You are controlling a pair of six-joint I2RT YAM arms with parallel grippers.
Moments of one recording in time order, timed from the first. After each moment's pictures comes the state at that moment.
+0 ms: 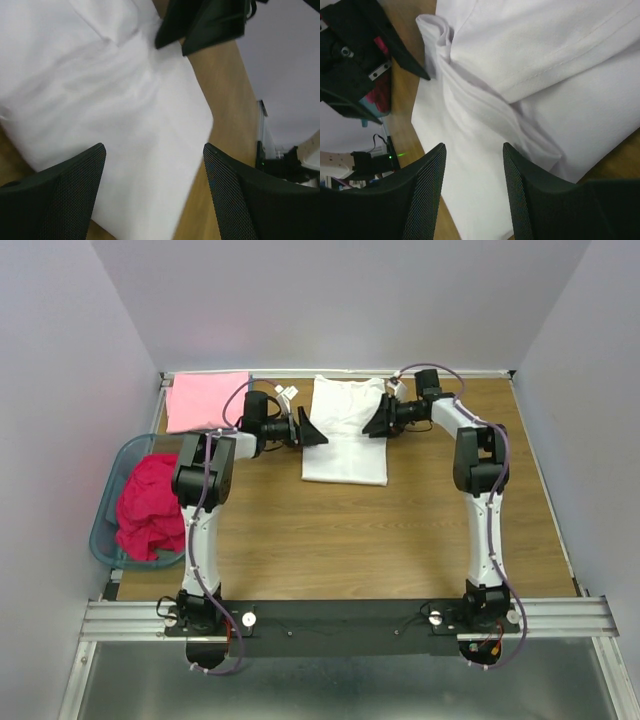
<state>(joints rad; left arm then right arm) -0.19 2.32 1.47 0.41 1.02 -0.56 0.13 2.52 2.02 -0.49 -1.00 0.23</state>
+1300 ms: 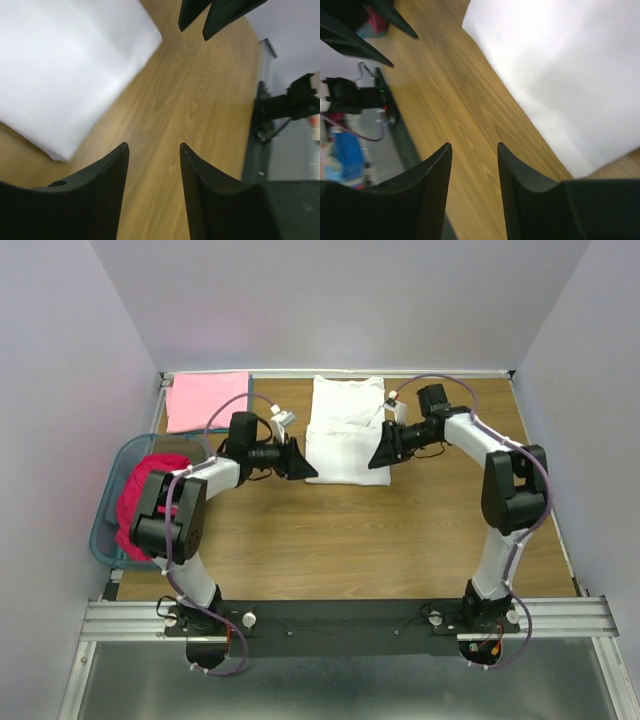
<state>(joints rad) -0.24 1.77 0.89 0.27 1.04 -0.27 0.21 1.99 1.42 -0.62 -0.97 -0.03</state>
